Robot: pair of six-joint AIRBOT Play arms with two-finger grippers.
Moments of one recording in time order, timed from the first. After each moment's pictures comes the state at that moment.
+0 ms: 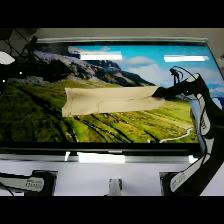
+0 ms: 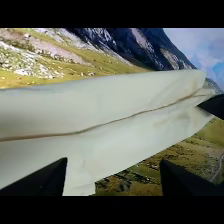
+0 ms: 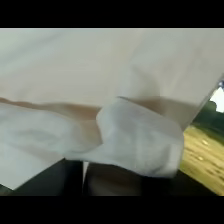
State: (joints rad) left arm 0.05 -1.57 1.64 0.75 -1.22 -1.36; right arm -0.20 -1.98 1.64 -0.98 1.22 1.07
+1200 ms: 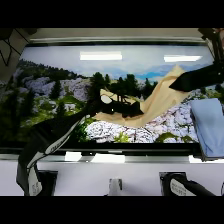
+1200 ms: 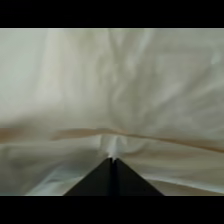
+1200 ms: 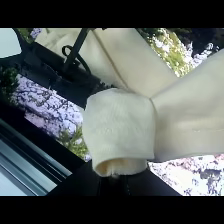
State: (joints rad) left arm -0.70 -2.05 1.64 0.18 -0.75 -1.33; right arm -0.17 -1.23 1.64 -0.97 1.65 1.06
